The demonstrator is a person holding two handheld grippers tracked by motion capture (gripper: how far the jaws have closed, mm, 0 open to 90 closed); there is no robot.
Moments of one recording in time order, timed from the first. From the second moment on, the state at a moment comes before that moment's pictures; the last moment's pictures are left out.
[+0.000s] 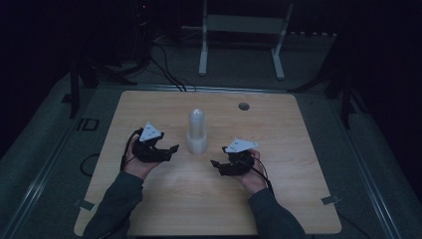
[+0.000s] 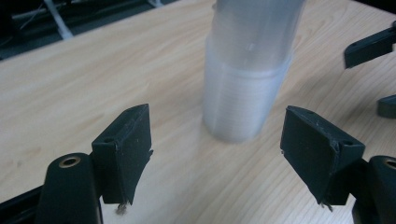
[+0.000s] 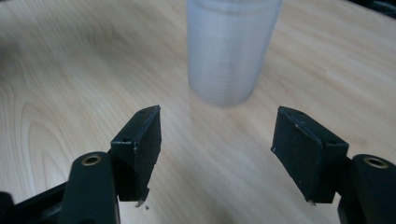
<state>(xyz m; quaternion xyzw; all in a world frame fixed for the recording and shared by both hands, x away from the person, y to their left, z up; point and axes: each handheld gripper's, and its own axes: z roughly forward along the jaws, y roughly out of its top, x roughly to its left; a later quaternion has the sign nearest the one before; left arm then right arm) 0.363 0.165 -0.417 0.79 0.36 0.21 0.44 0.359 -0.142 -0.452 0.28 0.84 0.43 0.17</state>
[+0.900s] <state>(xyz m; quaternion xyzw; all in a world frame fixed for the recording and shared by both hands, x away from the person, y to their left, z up) 0.402 0.121 -0.376 0.79 0.32 0.22 0.47 0.393 -0.121 -0.436 0.29 0.83 0.45 0.17</state>
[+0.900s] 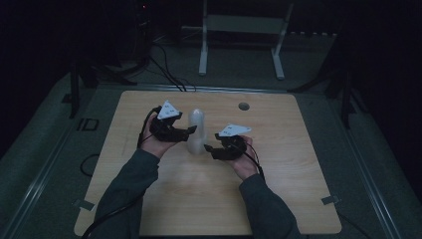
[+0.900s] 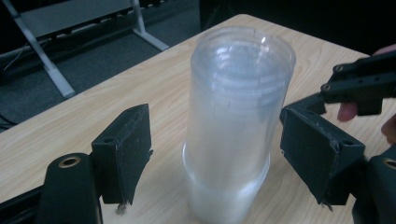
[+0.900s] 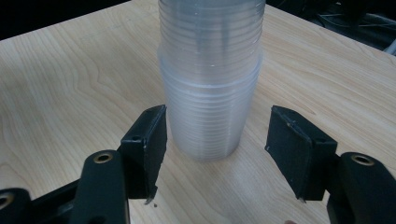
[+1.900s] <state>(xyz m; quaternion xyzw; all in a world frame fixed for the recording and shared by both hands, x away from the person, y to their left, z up) 0.418 0.100 -0.377 0.79 0.32 0.19 0.49 0.414 -0.105 -0.441 0.29 0.83 0.45 0.16</state>
